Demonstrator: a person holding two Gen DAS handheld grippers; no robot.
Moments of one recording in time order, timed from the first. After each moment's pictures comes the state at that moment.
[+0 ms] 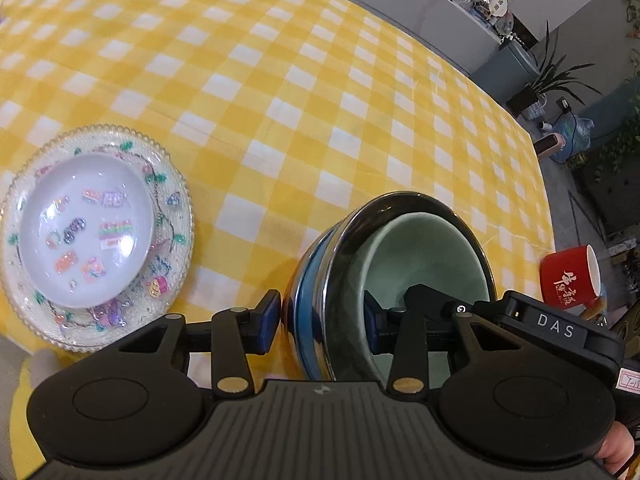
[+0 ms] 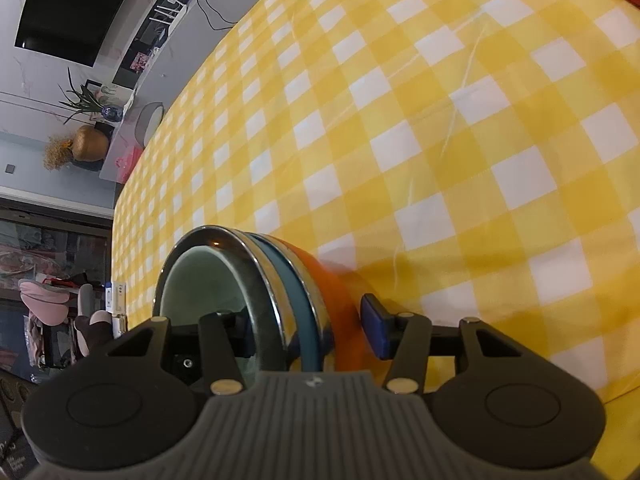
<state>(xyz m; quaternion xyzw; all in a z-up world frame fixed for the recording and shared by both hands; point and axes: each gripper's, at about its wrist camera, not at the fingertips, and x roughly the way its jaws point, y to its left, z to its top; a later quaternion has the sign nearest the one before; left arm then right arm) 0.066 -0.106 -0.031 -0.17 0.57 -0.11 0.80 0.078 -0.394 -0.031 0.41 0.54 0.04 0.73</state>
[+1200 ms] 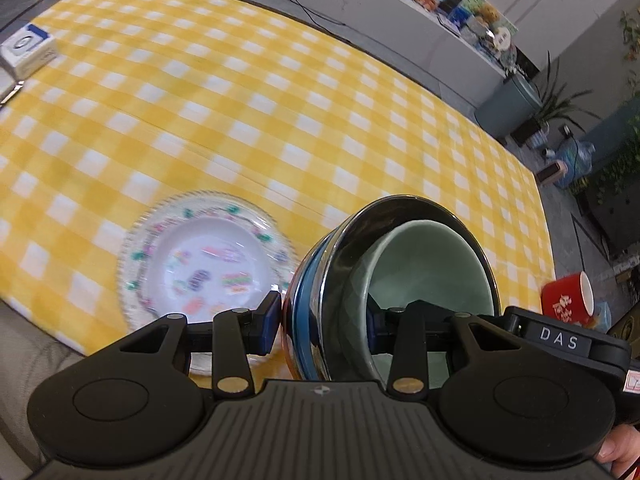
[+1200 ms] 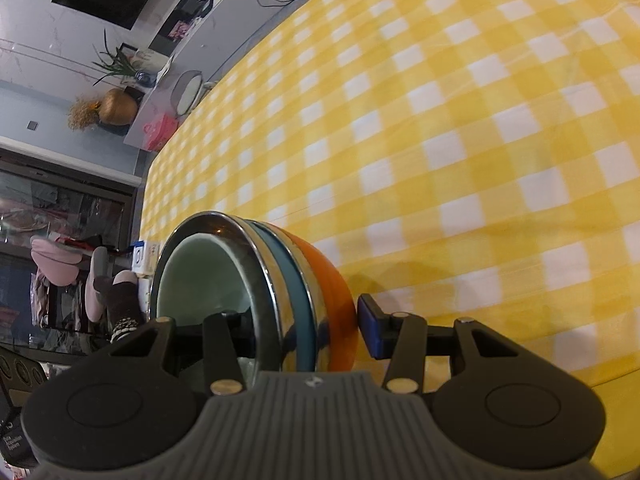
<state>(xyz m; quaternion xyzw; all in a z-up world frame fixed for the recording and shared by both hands) 0.058 -0.026 0.022 -0.17 0.53 -0.08 0.83 0.088 -0.310 0.017 0.38 0.54 0.10 0.74</state>
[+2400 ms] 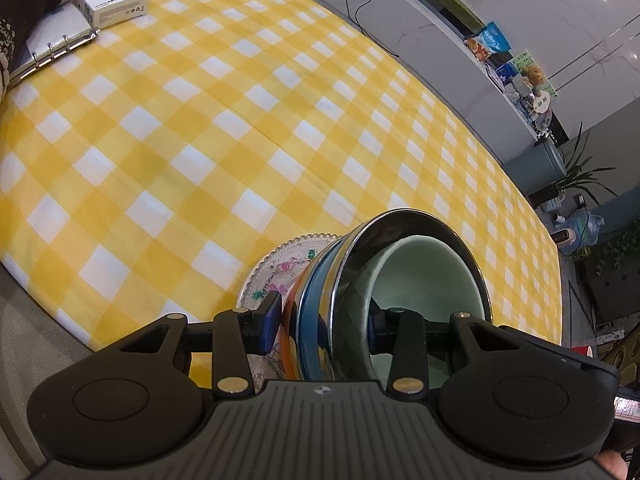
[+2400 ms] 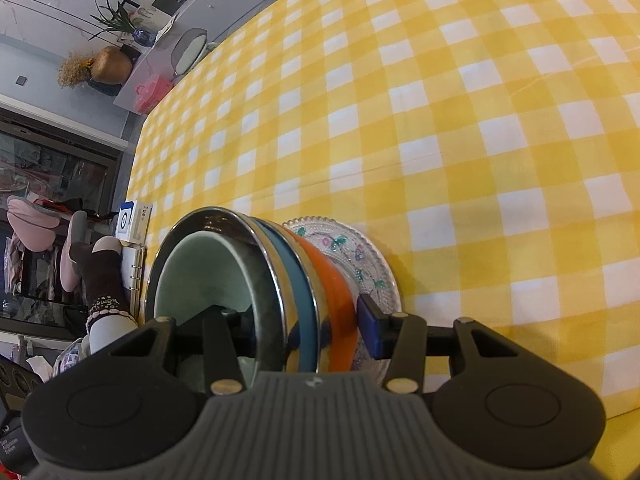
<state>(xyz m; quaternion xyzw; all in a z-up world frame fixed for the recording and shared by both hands) 0.072 0.074 -0.015 -0.26 0.51 -0.04 0.82 0.128 -0.200 -0.004 0.33 0.57 0.10 0.75</state>
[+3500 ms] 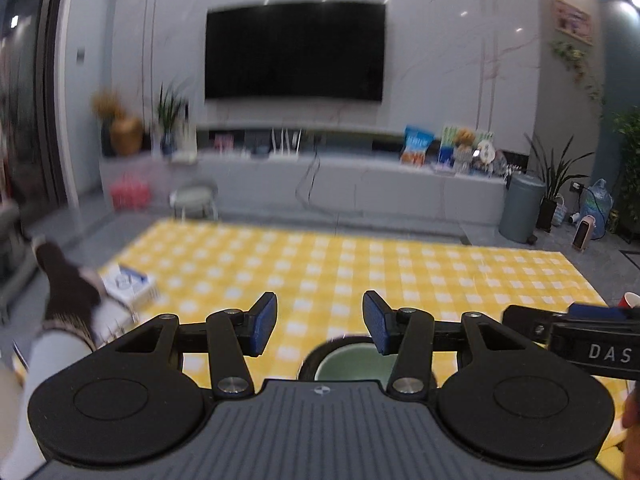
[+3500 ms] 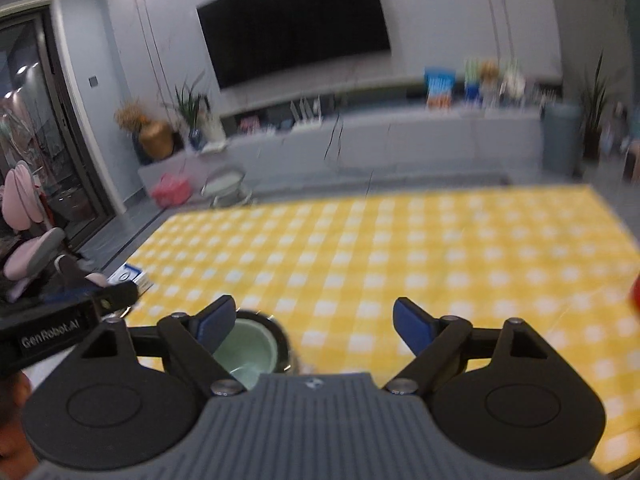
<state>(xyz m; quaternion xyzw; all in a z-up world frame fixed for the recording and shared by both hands) -0.036 0.002 0.107 0.02 0.22 -0.04 0.97 0.002 -0.226 0.130 0.10 0.27 0.06 0.96</state>
